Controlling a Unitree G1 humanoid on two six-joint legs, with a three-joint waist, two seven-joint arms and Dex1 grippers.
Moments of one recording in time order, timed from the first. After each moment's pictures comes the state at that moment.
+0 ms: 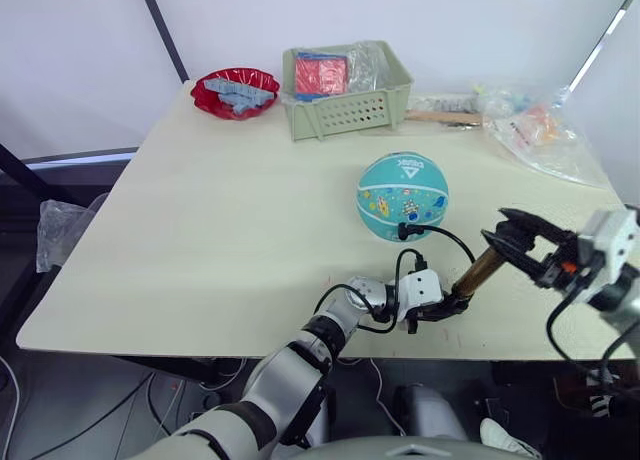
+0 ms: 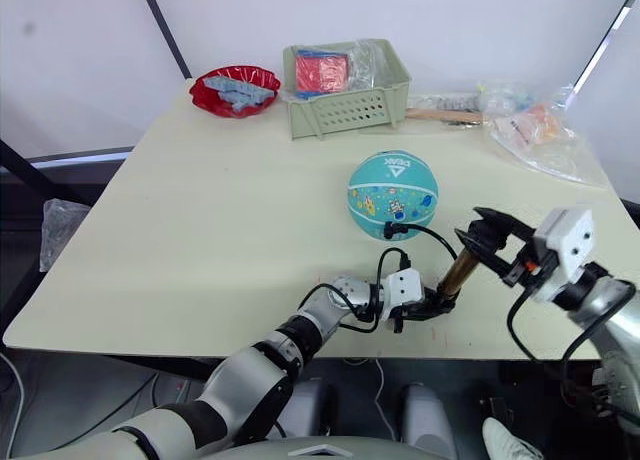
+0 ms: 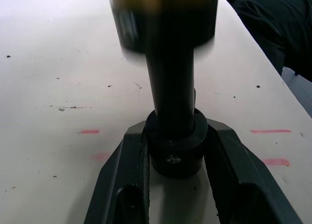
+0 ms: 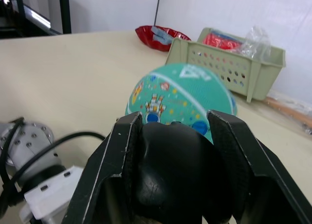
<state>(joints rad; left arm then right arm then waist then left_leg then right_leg) -0.67 -0.12 -0.40 1.14 0.22 -0.46 -0.86 0.17 -0.65 -0.20 -0.43 0.52 0.12 0.74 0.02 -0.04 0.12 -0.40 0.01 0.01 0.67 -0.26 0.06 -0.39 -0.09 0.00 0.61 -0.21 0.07</state>
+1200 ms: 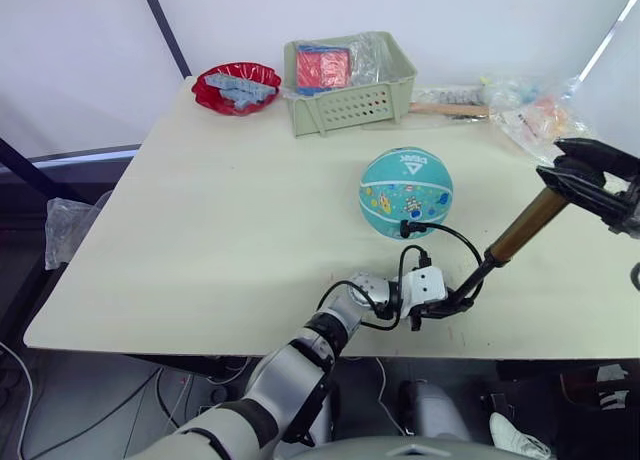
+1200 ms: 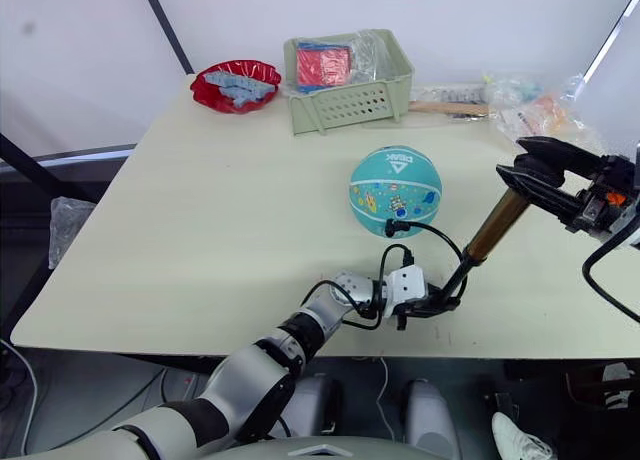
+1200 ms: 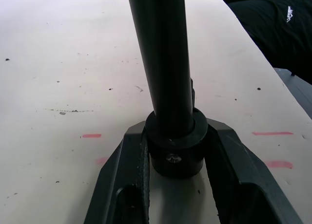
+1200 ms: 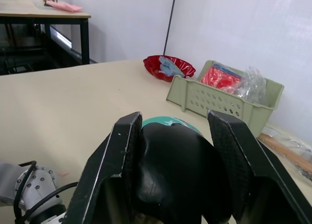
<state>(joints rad) -0.68 -0.12 -0.40 1.13 0.22 -0.47 -0.88 -0.07 -0.93 -0.56 -0.50 0.94 0.51 0.79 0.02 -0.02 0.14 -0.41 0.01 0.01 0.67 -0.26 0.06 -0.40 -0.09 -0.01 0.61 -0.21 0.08</state>
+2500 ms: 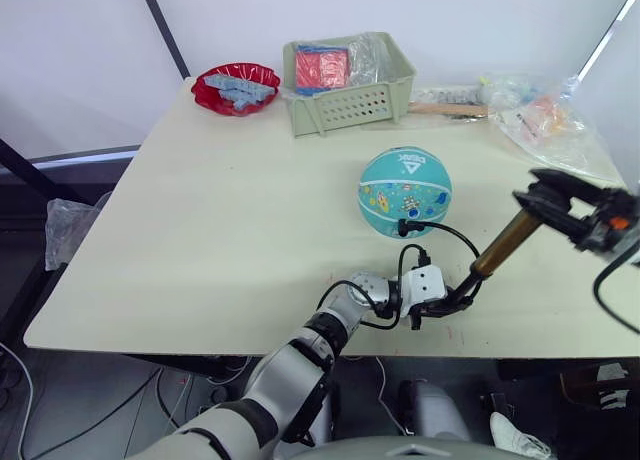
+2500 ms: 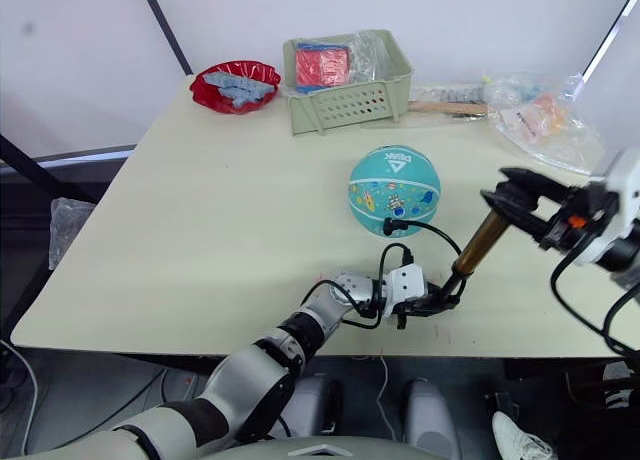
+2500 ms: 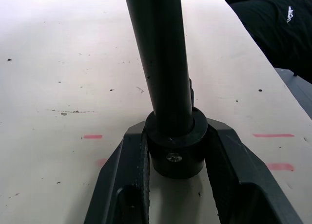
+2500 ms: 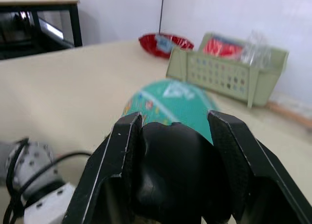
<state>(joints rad) -0.68 -0.12 -0.40 1.13 0.21 -0.46 -0.87 -0.05 -0.86 -0.46 -0.44 0.86 0.44 0.79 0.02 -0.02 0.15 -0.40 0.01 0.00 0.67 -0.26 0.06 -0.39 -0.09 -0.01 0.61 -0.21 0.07</state>
